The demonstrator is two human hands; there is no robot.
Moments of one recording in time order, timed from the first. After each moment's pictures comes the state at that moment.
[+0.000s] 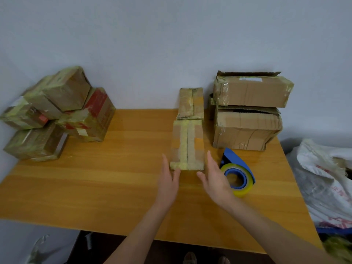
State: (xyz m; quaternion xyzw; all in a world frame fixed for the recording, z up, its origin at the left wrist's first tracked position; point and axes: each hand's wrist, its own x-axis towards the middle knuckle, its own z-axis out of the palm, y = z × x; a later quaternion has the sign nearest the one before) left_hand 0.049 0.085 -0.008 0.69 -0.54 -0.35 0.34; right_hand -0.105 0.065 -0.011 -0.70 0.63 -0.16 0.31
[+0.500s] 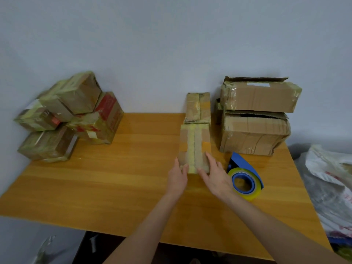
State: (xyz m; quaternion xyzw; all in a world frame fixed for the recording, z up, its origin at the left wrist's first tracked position) left_hand 0.048 0.058 0.002 0.75 -0.50 -0.35 0.27; right_hand -0.085 0.045 -0.009 -0.67 0.67 -0.12 0.30
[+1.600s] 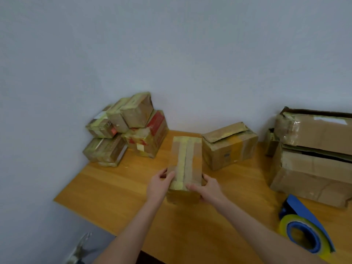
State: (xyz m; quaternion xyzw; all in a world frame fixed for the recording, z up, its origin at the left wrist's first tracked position) left_hand 0.214 0.058 0.047 0.81 -0.37 -0.27 0.37; right_hand 0.053 0.009 0.033 -0.58 0.53 -0.20 0.58
